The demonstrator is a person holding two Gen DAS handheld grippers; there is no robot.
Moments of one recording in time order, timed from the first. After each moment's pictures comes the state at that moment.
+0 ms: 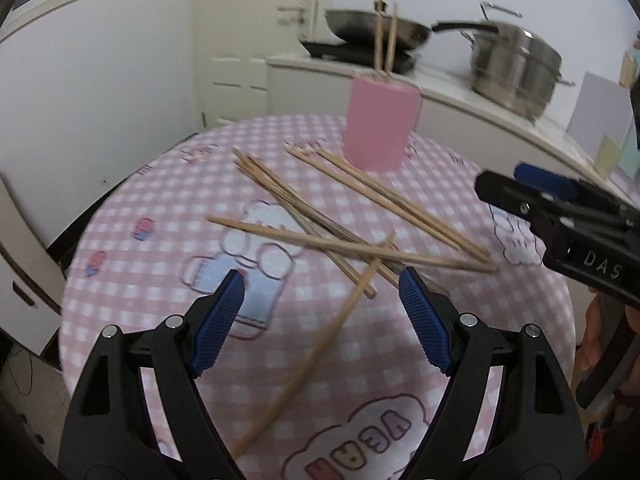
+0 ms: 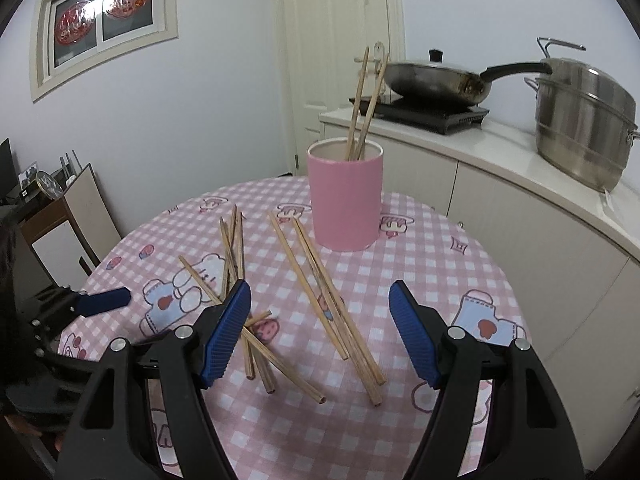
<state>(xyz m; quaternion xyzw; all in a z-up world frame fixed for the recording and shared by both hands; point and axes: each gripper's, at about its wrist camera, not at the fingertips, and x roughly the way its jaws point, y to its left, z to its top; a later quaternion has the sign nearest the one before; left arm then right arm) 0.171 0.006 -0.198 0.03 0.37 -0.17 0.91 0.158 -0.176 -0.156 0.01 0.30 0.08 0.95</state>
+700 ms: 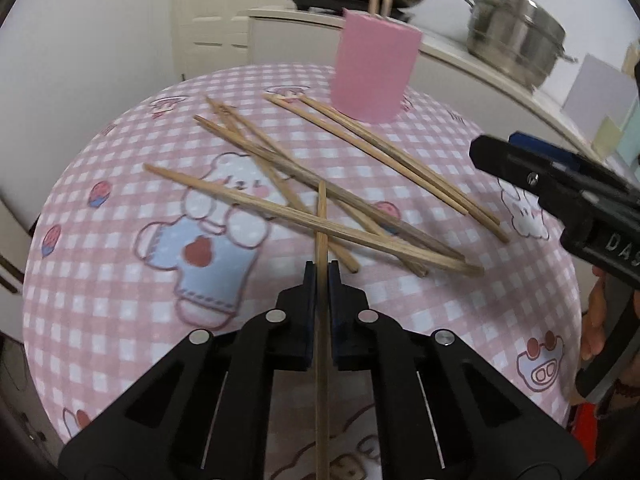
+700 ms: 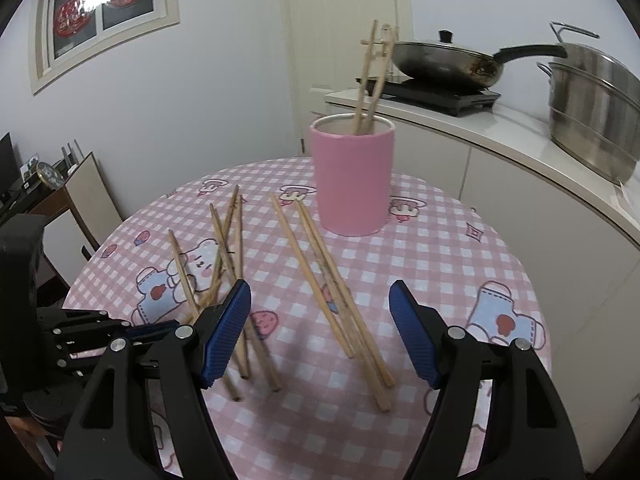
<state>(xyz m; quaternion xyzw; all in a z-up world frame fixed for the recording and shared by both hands) 0.189 0.008 -0.223 0.01 0.43 -0.19 0.88 0.176 -0.171 -0.168 0.01 0.33 0.10 0.94</state>
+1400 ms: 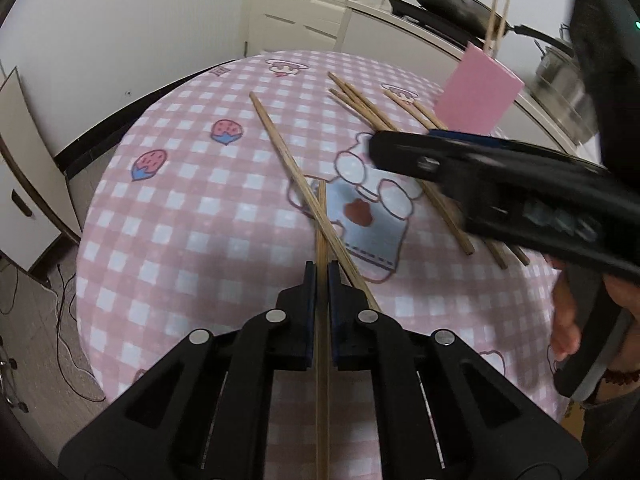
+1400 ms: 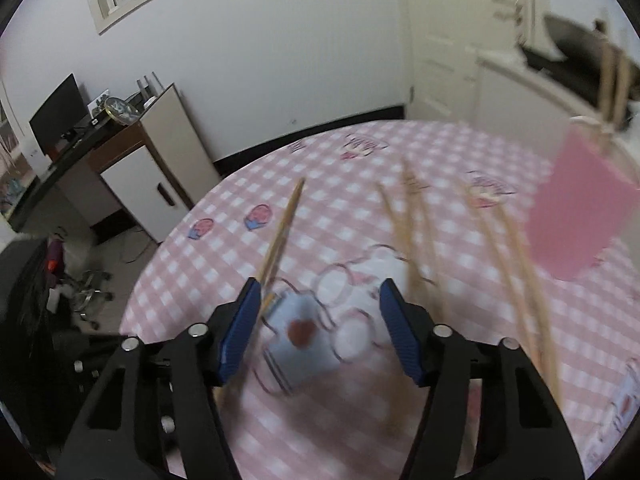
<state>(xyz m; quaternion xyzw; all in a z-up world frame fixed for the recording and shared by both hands) 0.189 0.097 -0.228 -0.07 0.47 -0.11 0.87 0.256 -0.024 -0.185 -0.02 0.44 0.27 0.86</state>
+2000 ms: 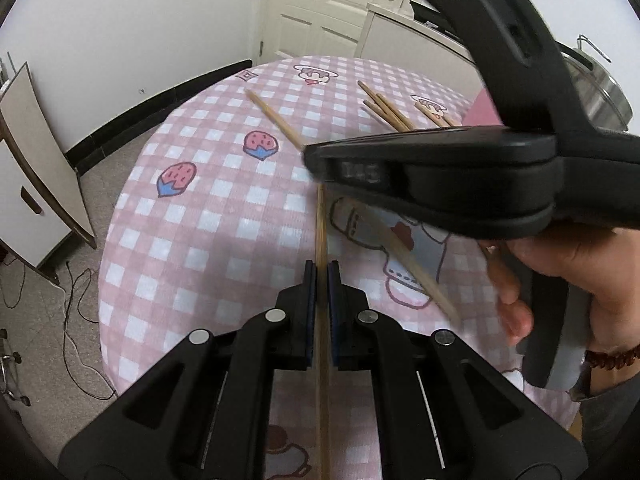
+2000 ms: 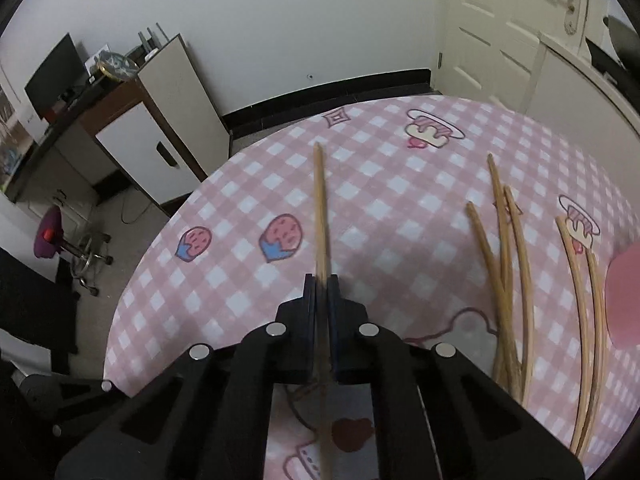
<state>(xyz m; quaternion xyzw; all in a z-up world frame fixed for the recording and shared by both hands) 0.209 0.114 -0.227 -0.06 0.47 -0.08 0.88 0.304 0.036 -0.208 -0.06 0.50 0.28 0.82</state>
